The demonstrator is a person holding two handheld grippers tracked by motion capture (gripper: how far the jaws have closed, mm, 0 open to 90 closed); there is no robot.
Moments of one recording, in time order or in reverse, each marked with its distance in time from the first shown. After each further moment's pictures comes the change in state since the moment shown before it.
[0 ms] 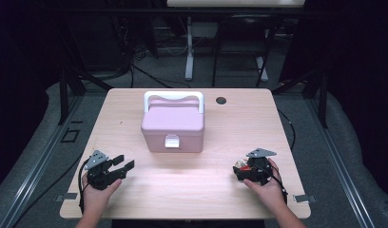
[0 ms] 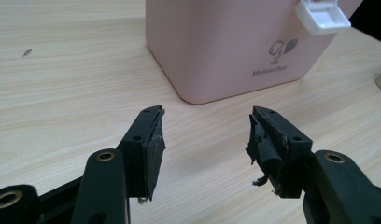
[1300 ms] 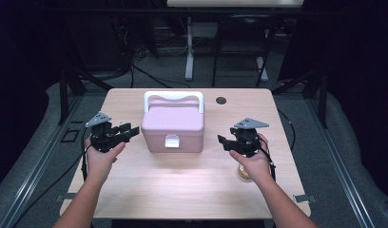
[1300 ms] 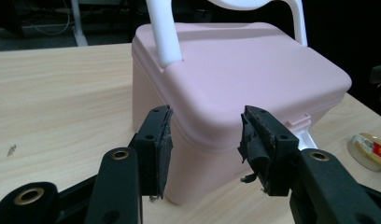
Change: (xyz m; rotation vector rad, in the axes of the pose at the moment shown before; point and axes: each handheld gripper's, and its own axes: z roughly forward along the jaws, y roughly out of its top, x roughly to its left) left arm 0.001 0.112 0.026 -0.021 -0.065 -0.006; right arm 0.030 0.108 -0.021 -0.221 0.093 -0.031
